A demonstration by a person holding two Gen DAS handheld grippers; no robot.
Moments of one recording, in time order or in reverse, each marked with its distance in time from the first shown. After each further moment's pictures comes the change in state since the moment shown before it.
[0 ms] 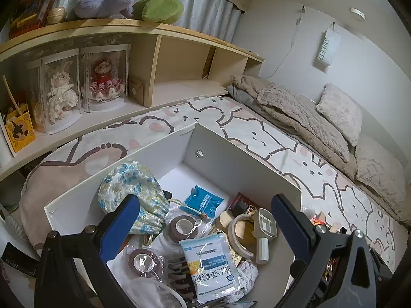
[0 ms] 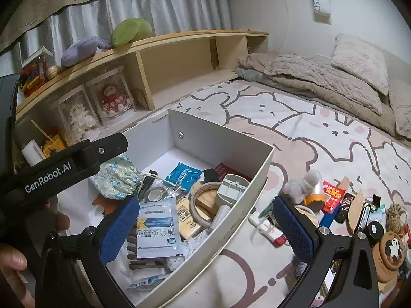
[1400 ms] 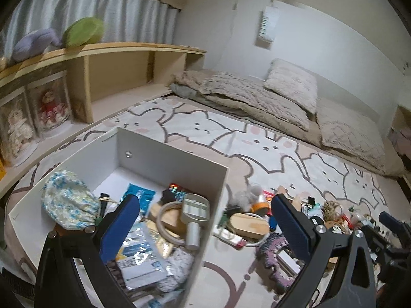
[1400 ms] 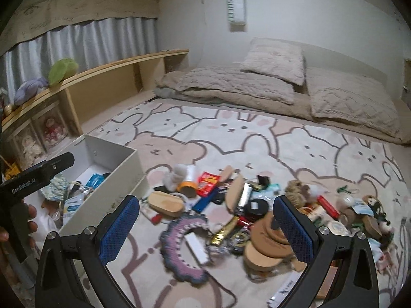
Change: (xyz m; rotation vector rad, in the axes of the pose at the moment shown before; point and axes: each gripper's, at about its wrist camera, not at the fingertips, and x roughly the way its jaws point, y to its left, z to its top) left arm -0.020 -0.113 -0.035 0.242 -0.004 -0.167; right arm -0.129 -0.149 -0.043 0.161 -0.099 -0.321
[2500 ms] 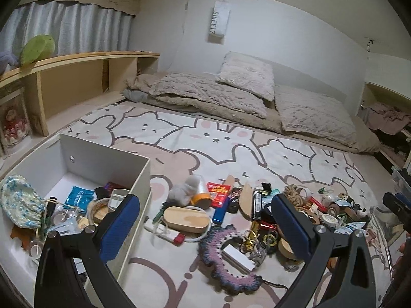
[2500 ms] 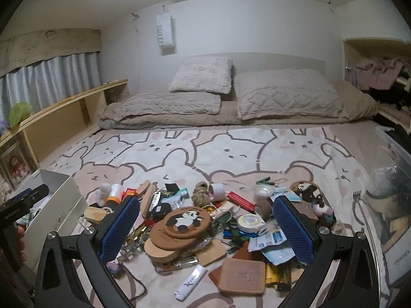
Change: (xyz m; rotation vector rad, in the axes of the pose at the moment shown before) left arm 0.009 -0.090 -0.030 0.100 -0.022 -0.172; right arm -0.062 -0.137 -0.033 0.178 -0.122 -0.218
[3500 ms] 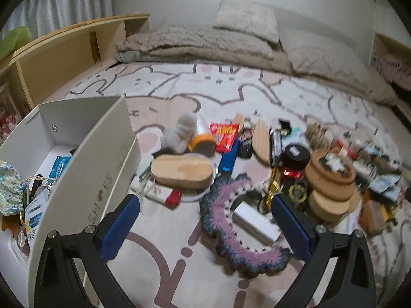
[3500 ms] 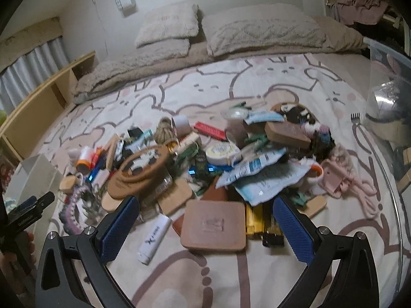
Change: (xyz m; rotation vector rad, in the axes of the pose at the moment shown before) left arm 0.081 -0.024 -0.060 0.136 0.280 0.113; right arm 0.050 -0.054 -0.067 0.162 0.302 -0.038
